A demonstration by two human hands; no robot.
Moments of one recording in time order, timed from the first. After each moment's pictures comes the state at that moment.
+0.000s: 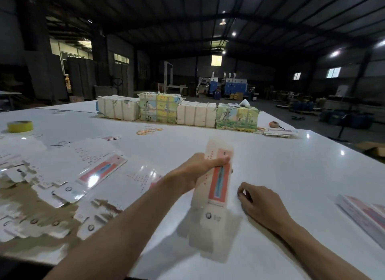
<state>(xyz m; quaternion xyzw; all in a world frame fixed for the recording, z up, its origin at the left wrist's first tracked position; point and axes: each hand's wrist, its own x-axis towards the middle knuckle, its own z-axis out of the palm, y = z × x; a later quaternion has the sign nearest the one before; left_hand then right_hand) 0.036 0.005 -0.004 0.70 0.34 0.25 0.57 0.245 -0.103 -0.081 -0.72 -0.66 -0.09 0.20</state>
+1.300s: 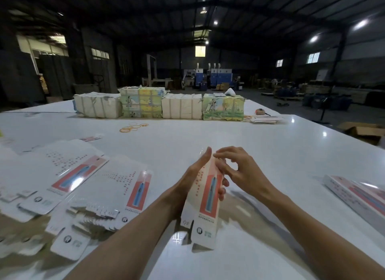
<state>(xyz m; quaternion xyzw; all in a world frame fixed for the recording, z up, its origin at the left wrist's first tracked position) 0.068 0.012 -0.067 0.58 0.12 0.19 0.78 0.231 -0.078 -0.039 -0.61 -0.68 -0.01 0.41</state>
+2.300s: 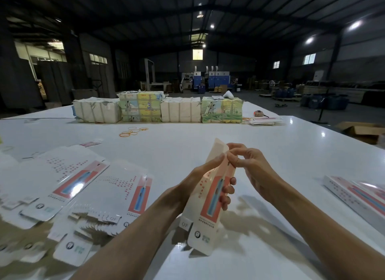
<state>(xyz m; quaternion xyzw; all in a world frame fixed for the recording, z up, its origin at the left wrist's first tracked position) 0.066 -0.012 -0.041 0.61 0.11 0.08 0.78 0.244 -0.085 -0.024 -0.49 -0.53 0.30 0.62</state>
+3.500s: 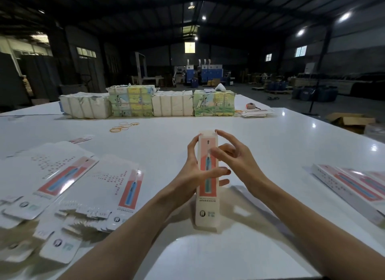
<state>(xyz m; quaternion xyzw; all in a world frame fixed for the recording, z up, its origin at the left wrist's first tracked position) 0.086 -0.006 -0.066 0.68 0.17 0.35 0.62 0.227 -0.085 -0.036 -0.52 -0.57 0.22 0.60</state>
